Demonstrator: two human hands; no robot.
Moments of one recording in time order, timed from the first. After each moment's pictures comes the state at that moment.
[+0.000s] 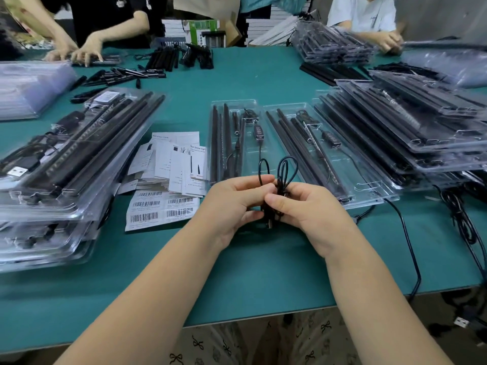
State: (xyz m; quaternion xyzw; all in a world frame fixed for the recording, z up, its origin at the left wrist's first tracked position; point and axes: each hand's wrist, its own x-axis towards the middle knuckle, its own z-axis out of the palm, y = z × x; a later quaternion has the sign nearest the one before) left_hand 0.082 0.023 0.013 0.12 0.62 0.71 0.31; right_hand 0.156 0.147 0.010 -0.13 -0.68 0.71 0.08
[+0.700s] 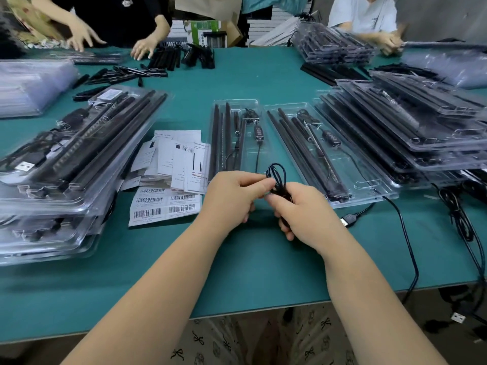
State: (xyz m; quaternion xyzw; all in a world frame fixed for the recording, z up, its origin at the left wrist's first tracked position) left_hand 0.077 0.023 0.011 0.22 0.77 0.59 0.11; right_hand 0.153 0.142 0.006 -0.17 -0.84 0.50 0.09
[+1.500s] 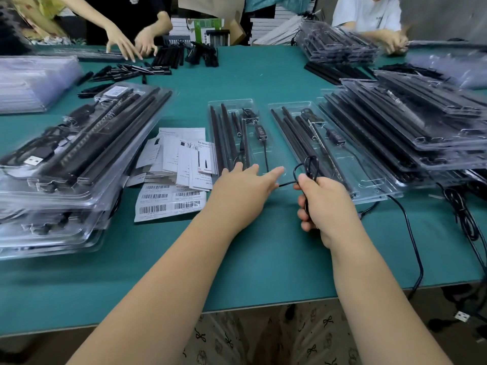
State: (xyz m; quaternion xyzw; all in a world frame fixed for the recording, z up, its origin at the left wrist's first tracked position) left_hand 0.060 0.030 0.000 0.42 0.90 0.05 -0.08; right_hand 0.150 0.150 0.007 -0.31 -0.69 0.64 0.16
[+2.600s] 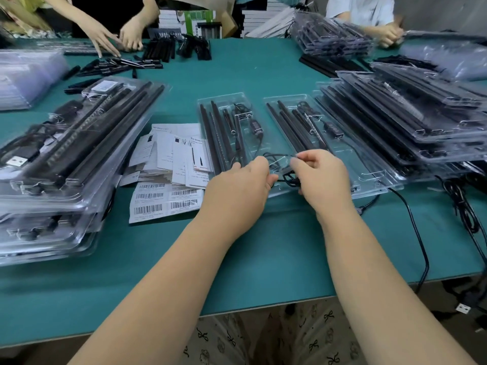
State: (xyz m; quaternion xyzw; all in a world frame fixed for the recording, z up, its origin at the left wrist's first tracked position) left_hand 0.080 0.020 0.013 0.38 0.91 0.15 -0.12; right_hand 0.120 0.163 0.007 -0.27 -0.79 0.48 0.26
